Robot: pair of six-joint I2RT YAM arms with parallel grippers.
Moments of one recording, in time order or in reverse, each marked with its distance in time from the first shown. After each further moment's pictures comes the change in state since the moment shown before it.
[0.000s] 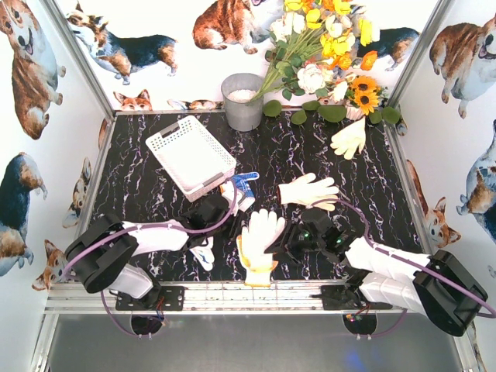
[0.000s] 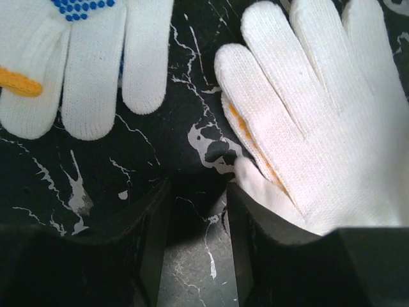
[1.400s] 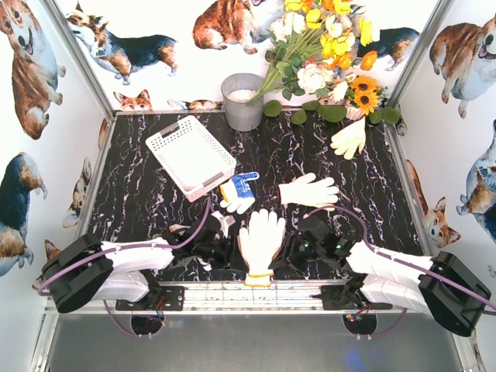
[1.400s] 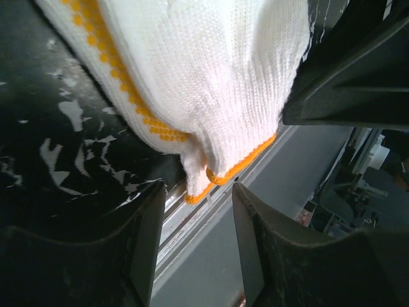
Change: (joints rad) left arm -0.097 -0.222 -0.183 -0.116 0.420 -0.745; right arm 0.083 -0.037 -0.026 -0.135 -0.001 -0.034
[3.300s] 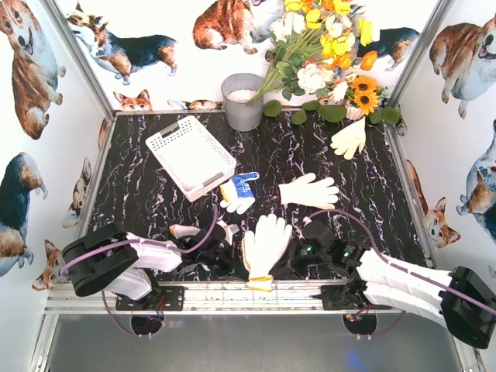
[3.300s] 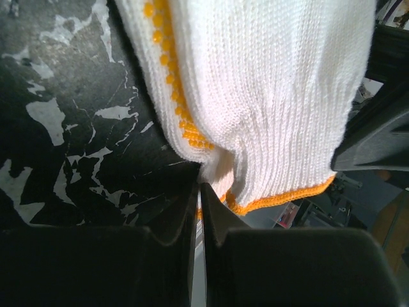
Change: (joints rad) left arm -0.084 0.182 -0.063 0.266 0.005 -0.133; right arm 0.072 -0.167 -0.028 -0.007 -0.014 0.104
